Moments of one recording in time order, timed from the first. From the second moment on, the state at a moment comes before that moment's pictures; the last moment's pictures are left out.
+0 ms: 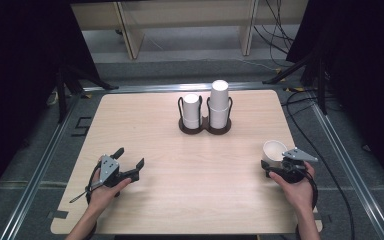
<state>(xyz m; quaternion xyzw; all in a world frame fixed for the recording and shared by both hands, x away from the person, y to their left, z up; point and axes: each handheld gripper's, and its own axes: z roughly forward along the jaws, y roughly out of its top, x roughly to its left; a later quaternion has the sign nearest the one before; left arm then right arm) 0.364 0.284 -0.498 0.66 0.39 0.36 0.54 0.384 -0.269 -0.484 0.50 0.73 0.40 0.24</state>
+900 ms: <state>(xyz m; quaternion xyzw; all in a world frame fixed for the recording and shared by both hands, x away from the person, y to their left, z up) 0.365 0.284 -0.499 0.65 0.39 0.36 0.55 0.360 -0.272 -0.479 0.51 0.71 0.41 0.25</state>
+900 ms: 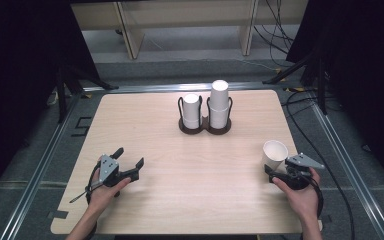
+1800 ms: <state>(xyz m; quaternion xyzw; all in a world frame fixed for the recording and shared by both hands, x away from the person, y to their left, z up) 0.365 0.284 -0.498 0.66 0.39 0.36 0.54 0.319 -0.289 -0.485 0.49 0.68 0.47 0.28</state>
